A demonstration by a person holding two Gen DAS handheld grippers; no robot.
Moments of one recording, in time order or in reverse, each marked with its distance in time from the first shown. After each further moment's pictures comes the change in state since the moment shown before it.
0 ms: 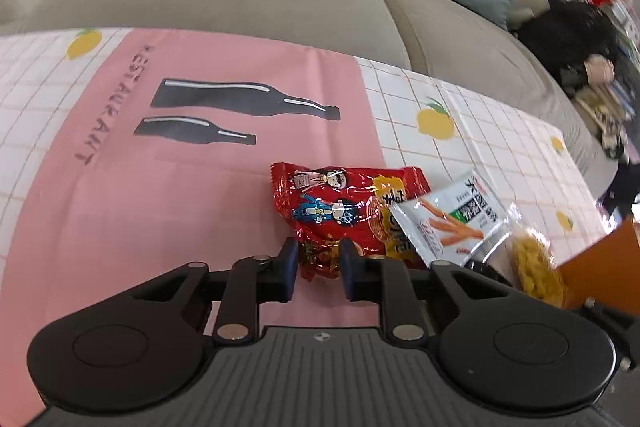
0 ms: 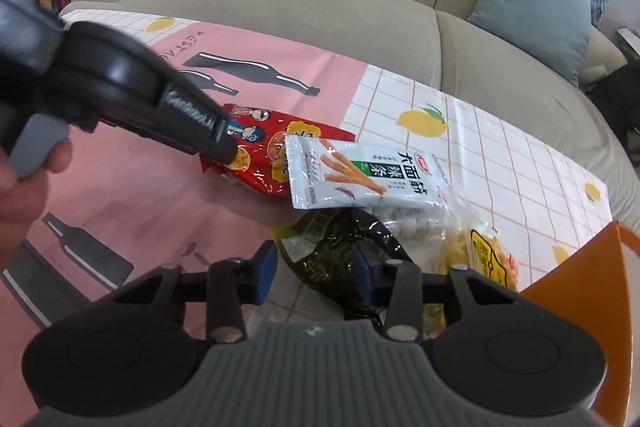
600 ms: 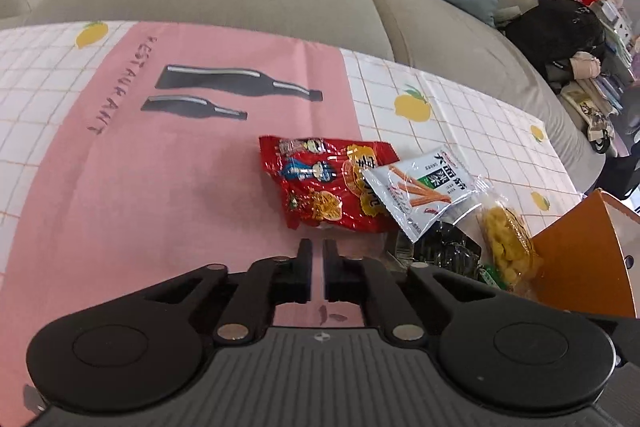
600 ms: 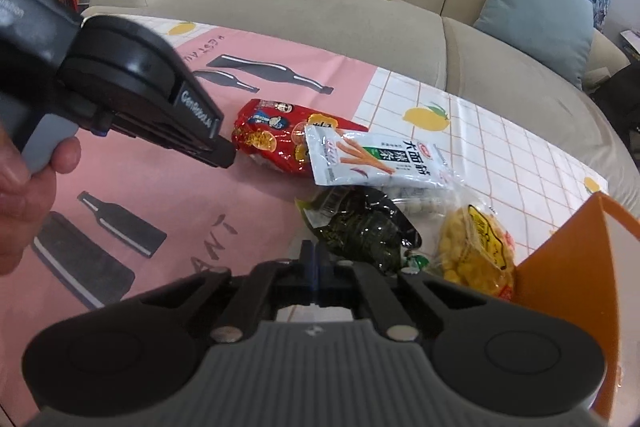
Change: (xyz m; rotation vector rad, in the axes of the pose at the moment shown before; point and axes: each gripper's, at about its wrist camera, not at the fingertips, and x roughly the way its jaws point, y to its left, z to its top) left arm -0.031 -0.010 -0.021 0.018 -0.001 -0.009; right arm -0.036 0.005 -0.022 -0.006 -0.030 0.042
